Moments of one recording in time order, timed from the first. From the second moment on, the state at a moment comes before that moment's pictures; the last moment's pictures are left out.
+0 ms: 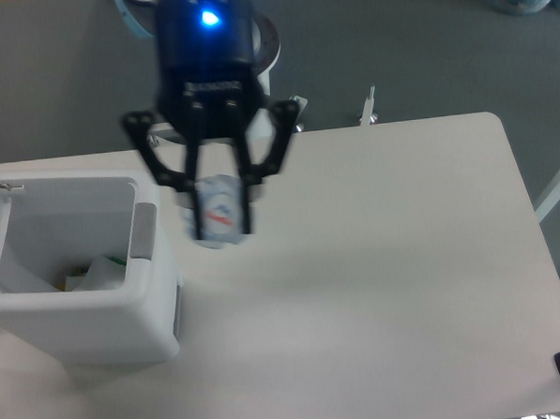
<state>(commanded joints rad) 2.20 -1.74 -1.27 -0.68 1.35 -0.07</state>
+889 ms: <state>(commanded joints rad) 2.02 -1.76 -1.47 -0.68 1.35 -0.07</state>
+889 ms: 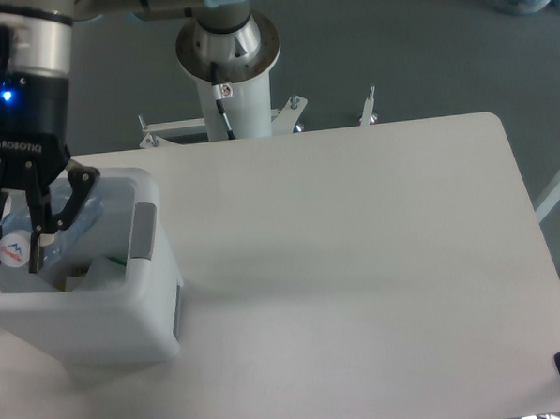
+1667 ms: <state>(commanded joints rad) 2.12 -1.74 -1.41 -0.68 1.35 -0.02</state>
